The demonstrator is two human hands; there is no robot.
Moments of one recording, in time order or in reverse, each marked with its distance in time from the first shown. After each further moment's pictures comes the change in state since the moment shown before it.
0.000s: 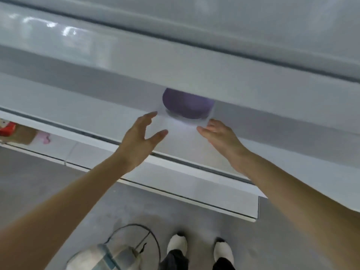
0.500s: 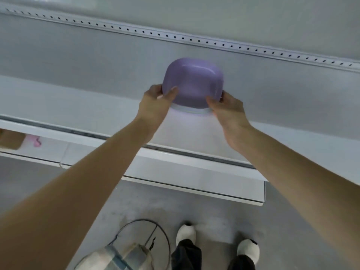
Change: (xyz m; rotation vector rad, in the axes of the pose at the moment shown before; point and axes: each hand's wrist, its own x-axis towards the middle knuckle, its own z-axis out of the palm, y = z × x) left_hand 0.085 0.004 0.028 -0.382 0.054 -0.063; right_hand 0.046 -0.003 0.031 0.407 0.332 -0.095
